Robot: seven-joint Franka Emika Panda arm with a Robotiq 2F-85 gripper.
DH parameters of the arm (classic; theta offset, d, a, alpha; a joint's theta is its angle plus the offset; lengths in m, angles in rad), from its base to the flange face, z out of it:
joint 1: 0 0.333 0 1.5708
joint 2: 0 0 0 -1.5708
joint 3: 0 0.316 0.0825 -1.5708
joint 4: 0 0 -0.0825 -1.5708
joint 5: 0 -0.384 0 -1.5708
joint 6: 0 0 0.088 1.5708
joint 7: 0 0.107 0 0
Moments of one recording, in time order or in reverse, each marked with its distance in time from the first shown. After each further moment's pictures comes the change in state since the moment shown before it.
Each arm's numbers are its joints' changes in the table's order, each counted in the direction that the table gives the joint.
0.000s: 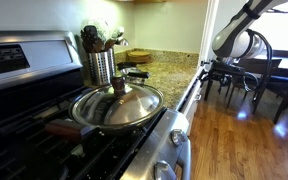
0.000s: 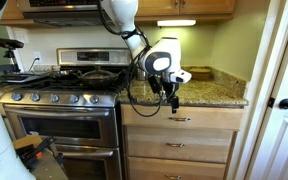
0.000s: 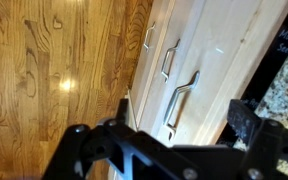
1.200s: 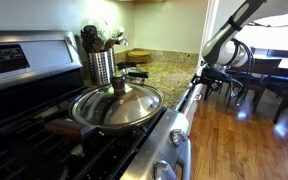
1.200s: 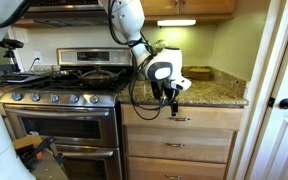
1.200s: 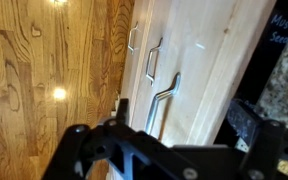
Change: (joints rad) arm -0.013 -0.141 0.046 -0.130 -0.100 0.027 -0.002
